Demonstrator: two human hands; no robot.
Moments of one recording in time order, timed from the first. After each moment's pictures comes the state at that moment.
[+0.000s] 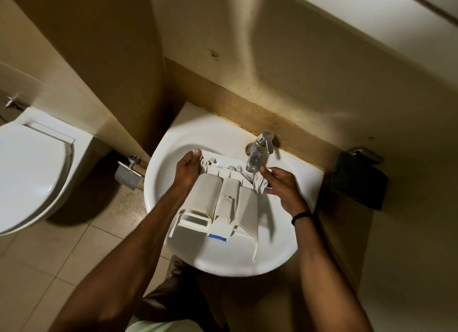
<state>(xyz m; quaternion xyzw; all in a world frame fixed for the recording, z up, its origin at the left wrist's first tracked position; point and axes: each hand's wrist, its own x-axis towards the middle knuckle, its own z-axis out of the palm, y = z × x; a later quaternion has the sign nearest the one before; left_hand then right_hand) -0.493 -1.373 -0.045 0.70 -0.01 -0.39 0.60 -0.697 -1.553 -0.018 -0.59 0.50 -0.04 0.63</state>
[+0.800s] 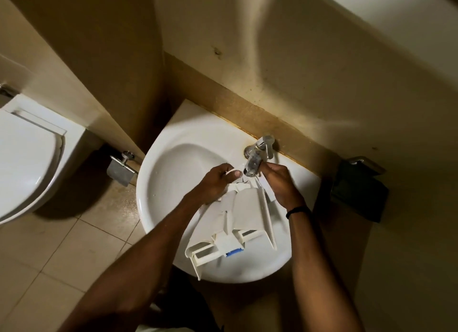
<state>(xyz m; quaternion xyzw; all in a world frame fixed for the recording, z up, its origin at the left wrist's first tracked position) -0.538 -1.412 -0.043 0.63 -0.15 -0.56 0.51 -0.667 -1.566 -0.011 -0.62 0.49 -0.04 0.61</state>
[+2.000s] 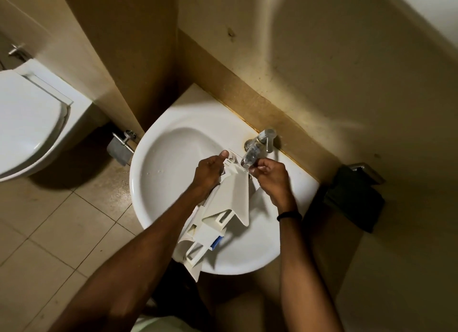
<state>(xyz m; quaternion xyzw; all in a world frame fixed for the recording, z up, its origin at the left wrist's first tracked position) -0.566 -1.416 -0.051 0.71 0.03 -0.43 0.56 -0.665 -1.559 -0.010 -0.75 0.48 0.02 0.46</state>
